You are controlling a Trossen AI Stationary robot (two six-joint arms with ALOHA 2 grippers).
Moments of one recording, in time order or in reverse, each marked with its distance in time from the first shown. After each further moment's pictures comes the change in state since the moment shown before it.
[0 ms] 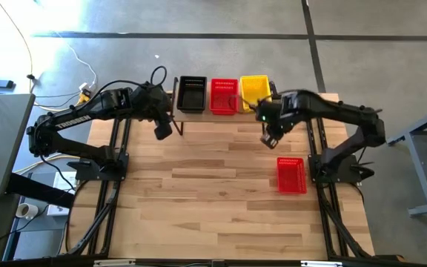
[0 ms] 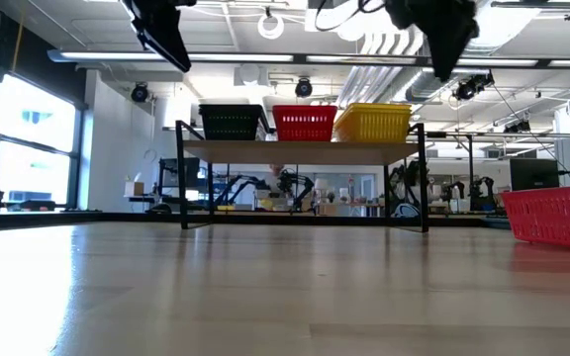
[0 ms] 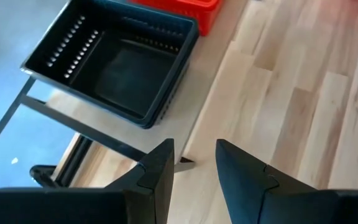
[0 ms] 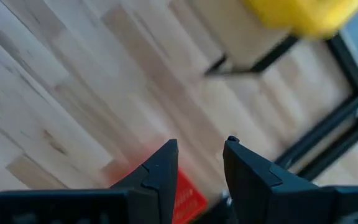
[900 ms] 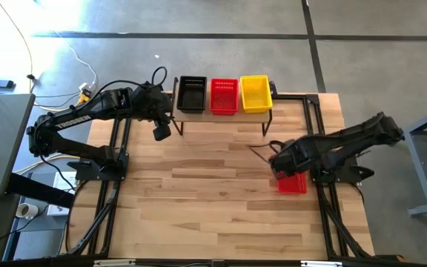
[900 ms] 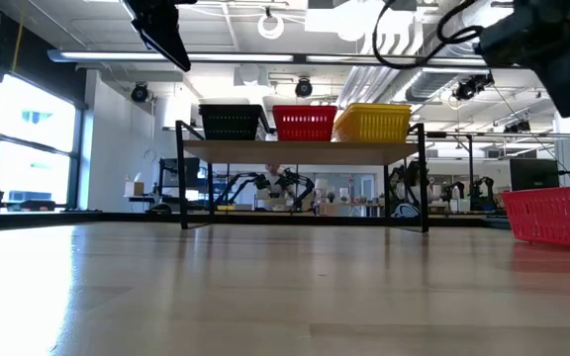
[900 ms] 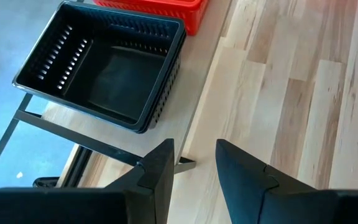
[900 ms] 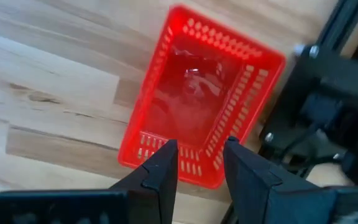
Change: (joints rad) left arm 0.000 0.000 0.000 0.000 0.027 0.085; right arm 0.432 -0.193 -0.529 0.120 -0.183 0.974
